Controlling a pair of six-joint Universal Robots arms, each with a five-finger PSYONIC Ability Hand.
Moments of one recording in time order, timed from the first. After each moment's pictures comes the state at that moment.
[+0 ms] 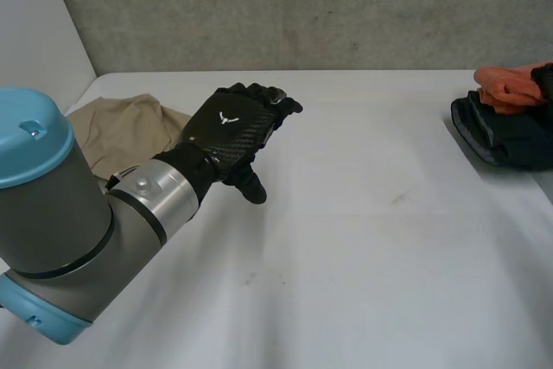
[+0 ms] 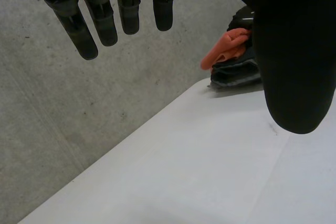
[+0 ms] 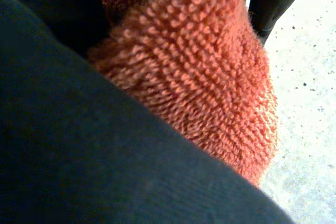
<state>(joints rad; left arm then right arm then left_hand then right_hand) 4.13 -1.79 -1.57 3.31 -1.32 3.34 1.30 -0.45 0.78 -0.65 0.95 2.87 0.25 0.23 0.24 0.23 0.05 0.89 1.17 1.17 1.20 0.95</state>
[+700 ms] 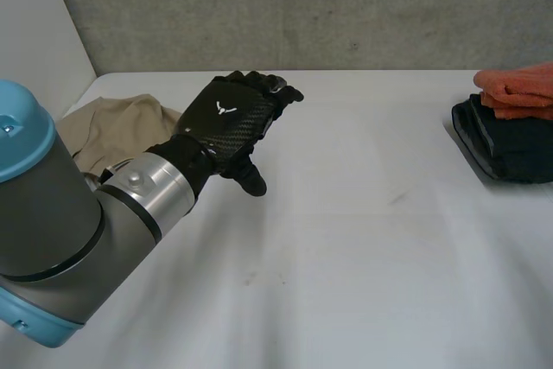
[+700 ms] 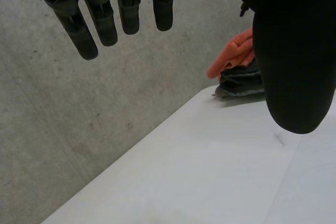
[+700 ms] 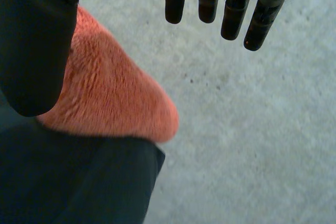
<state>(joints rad) 4.13 -1.75 -1.57 3.31 -1.32 3.34 1.21 -0.88 1.13 -0.36 1.07 2.80 0.25 0.23 0.24 0.23 0.05 0.20 0.22 0.22 0.24 0.07</state>
